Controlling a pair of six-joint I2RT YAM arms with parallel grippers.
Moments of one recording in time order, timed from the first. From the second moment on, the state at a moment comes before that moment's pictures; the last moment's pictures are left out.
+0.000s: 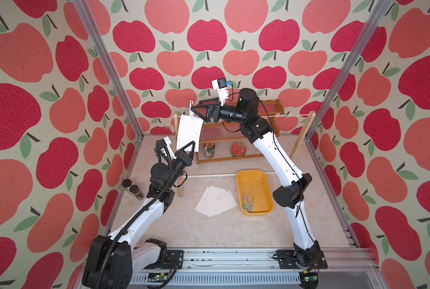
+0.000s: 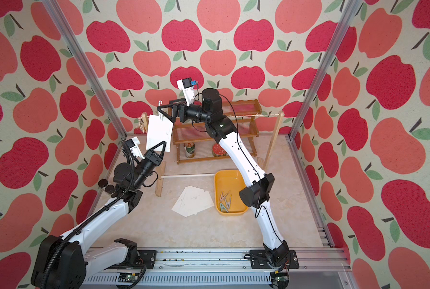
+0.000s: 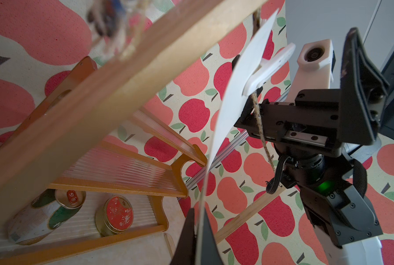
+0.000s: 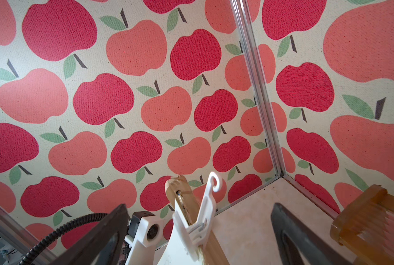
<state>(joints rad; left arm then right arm) -0.29 1.13 0.65 0.75 0.24 -0.93 0.72 2.28 2.70 -0.28 -0.69 0.47</state>
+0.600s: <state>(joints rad) -0.29 1.14 0.67 0.74 0.26 -0.97 0.74 2.34 2.70 -0.07 -0.80 0.63</state>
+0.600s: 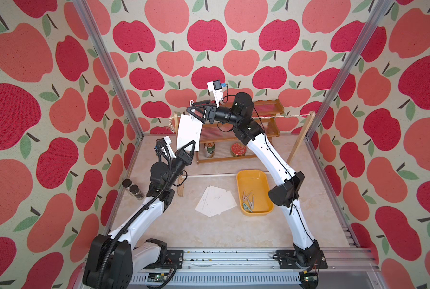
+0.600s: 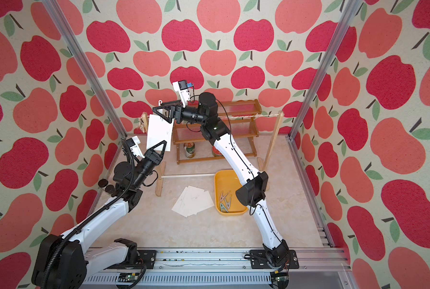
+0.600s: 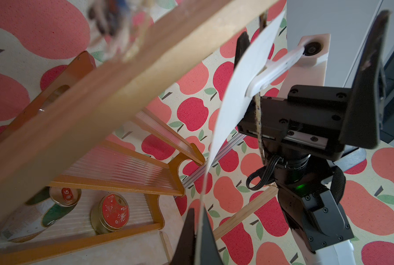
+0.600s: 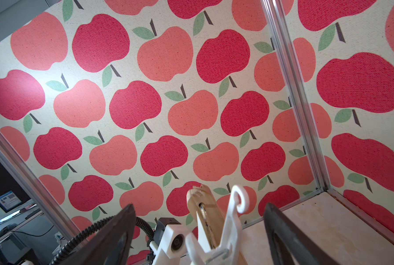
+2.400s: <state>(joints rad) -0.28 1.15 0.67 0.76 0.31 -1.05 0.75 2.34 2.71 -0.06 -0.75 0.58</state>
